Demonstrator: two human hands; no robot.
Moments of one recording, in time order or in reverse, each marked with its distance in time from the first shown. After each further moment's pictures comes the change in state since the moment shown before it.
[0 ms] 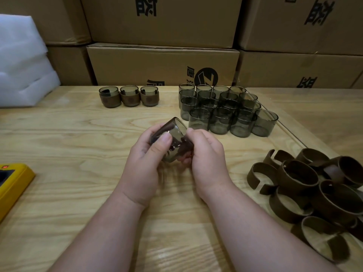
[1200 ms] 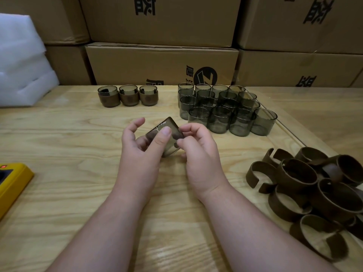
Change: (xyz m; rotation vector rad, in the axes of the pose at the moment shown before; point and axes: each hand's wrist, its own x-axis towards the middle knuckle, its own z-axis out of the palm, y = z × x) left_hand 0.007 -0.006 0.000 0.114 0.271 -0.016; right_hand -0.004 0.001 0.000 -0.063 -0.103 -0.084
